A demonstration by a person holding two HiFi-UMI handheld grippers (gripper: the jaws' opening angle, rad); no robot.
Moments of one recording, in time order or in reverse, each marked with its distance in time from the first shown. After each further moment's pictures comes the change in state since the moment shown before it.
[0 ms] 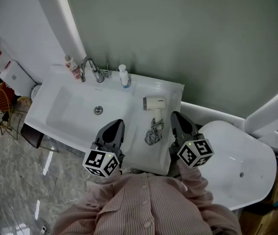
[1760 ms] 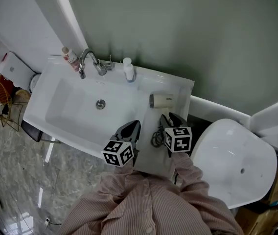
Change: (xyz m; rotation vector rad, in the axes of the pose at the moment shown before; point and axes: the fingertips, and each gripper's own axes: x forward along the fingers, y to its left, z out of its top) left arm 0.061 0.028 -0.121 -0.249 0.290 -0.003; right arm 0.079 -0.056 -0.159 -0.149 0.563 -0.198
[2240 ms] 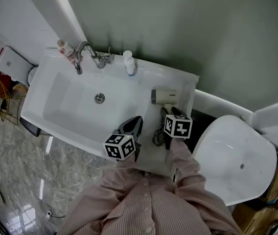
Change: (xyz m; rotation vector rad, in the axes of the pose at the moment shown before) left arm 0.029 0.026 -0.027 -0.113 0.081 0.016; right arm 0.052 -0.023 -0.024 0.212 0.155 -0.049
